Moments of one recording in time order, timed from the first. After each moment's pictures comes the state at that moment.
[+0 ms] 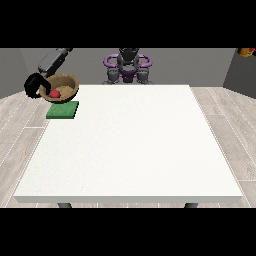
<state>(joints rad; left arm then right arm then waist) -0.56 0.80 0.58 -1.02 0.37 -0.47 -0.04 -0.53 -0.63 -0.43 -0.65 -0.19 -0.04 0.07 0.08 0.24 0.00</state>
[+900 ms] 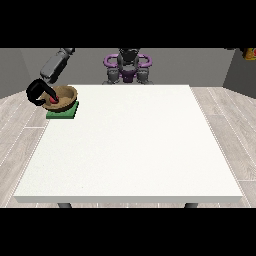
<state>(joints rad) -0.55 0.86 0.59 -0.95 0.38 -0.50 -0.13 -0.63 -0.62 -0.42 -0.59 -0.17 -0.14 -0.01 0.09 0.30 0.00</state>
